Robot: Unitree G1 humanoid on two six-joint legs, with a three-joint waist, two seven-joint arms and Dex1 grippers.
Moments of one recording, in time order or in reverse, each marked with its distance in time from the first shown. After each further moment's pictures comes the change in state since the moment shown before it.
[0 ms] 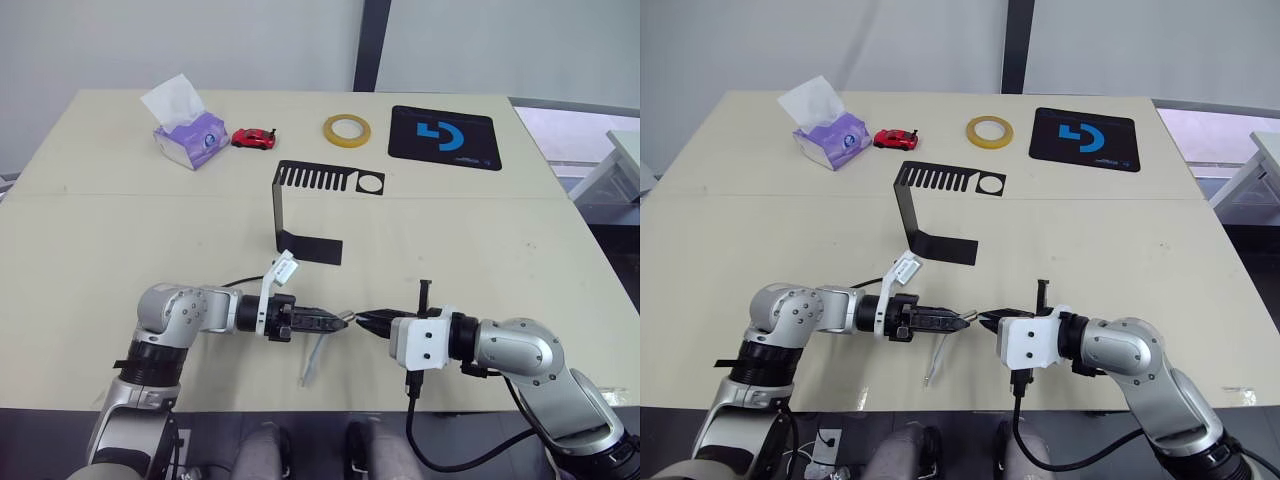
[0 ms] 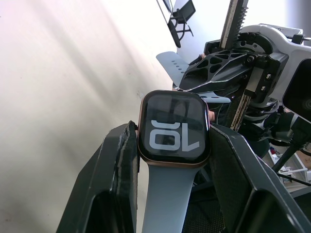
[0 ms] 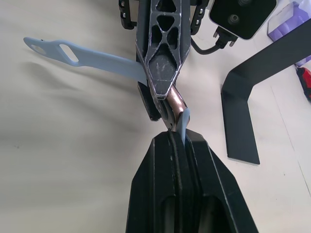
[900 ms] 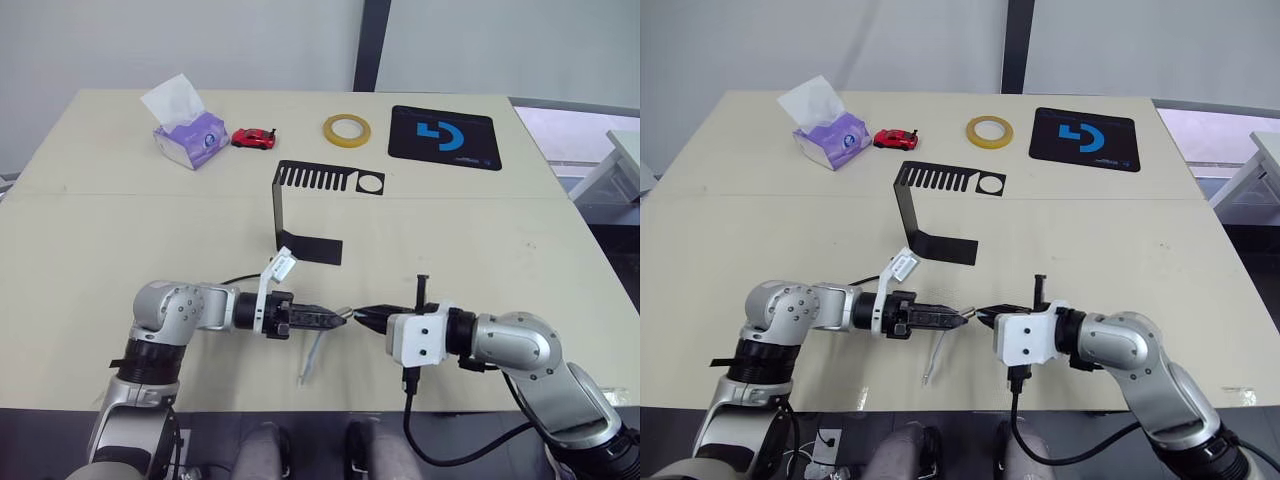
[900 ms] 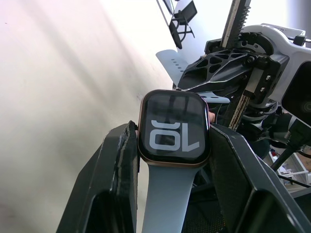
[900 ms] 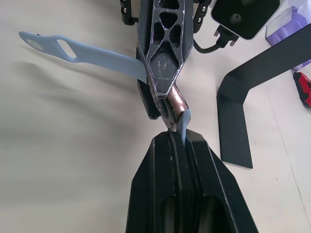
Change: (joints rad) left arm -0.010 -0.003 0.025 -0.008 -0.002 0.030 0.010; right arm -0.050 0.002 0.032 0.000 -0.024 0.022 0.005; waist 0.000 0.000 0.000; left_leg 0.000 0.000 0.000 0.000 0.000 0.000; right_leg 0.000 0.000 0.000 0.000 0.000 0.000
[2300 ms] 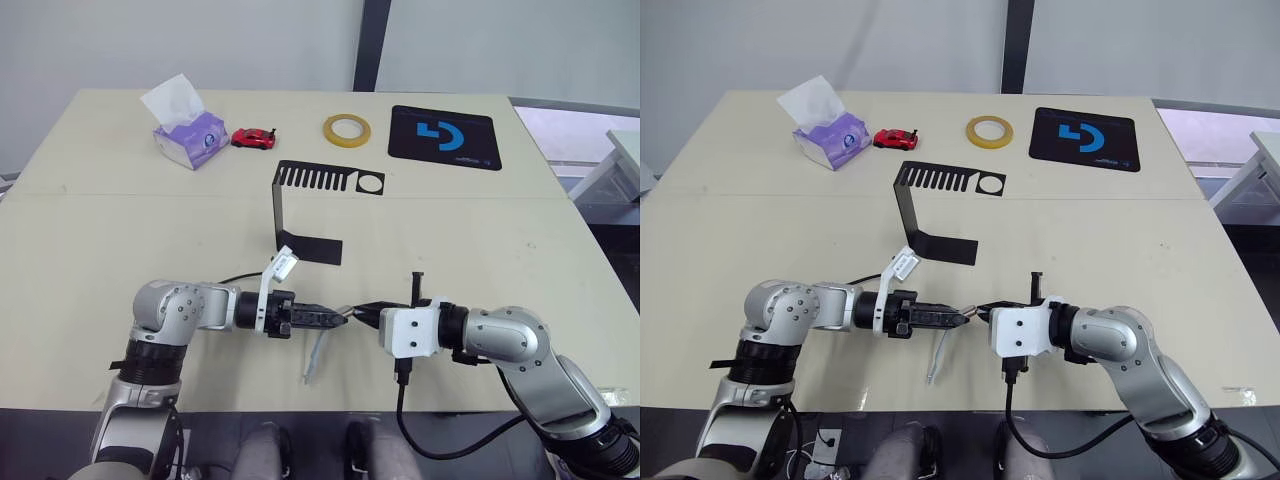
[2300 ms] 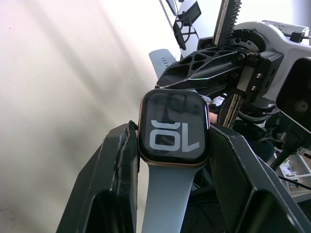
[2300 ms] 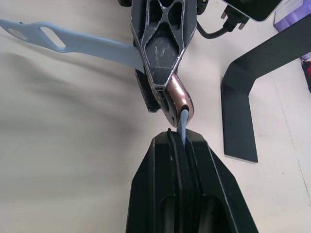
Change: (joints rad) left arm 0.000 -0.015 0.011 -0.024 0.000 0.021 0.030; right arm -0.040 0.015 0.033 0.032 -0.031 0.040 0.004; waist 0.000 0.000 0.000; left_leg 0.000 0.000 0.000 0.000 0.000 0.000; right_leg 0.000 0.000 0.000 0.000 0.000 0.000
